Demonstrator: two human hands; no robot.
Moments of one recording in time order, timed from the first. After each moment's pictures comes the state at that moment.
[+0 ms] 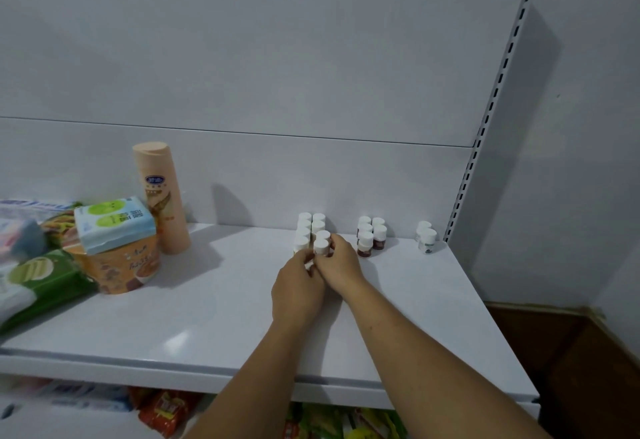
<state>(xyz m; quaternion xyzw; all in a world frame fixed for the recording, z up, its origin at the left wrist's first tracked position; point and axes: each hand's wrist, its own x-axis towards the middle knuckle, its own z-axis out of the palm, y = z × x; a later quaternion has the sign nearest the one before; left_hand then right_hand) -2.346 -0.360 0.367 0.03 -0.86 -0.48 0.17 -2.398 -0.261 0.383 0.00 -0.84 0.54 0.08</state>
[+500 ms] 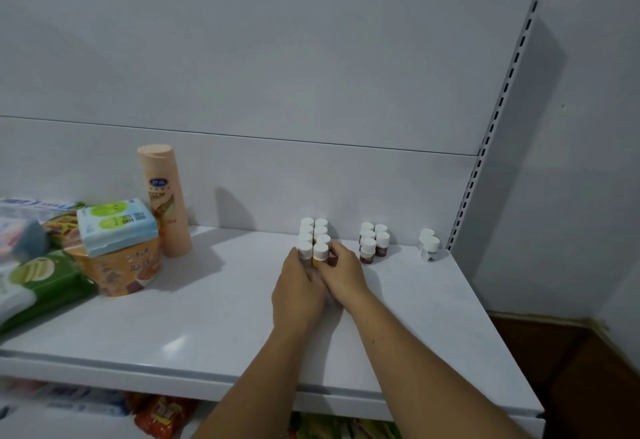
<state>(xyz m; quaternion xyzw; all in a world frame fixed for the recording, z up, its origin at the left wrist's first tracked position) -2.343 -0.358 0.372 0.06 -0.84 -0.50 0.18 -2.404 -0.256 0.367 0.03 -0.84 0.54 0.08</state>
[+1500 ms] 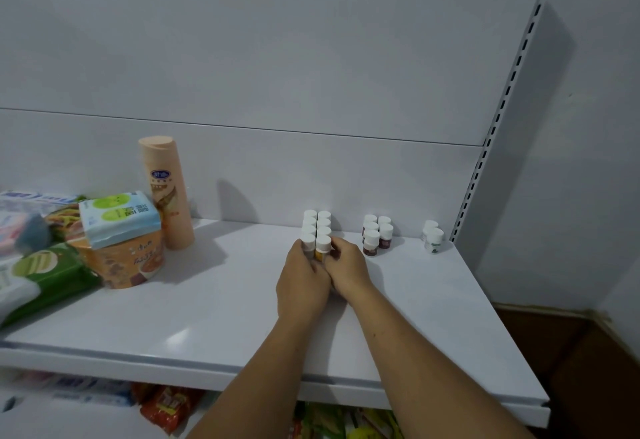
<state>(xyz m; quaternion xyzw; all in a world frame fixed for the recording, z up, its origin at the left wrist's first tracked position) -2.342 -0.358 0.377 0.07 -0.85 -0.50 0.17 -2.392 -0.260 0.375 0.03 -0.85 0.52 0.09</state>
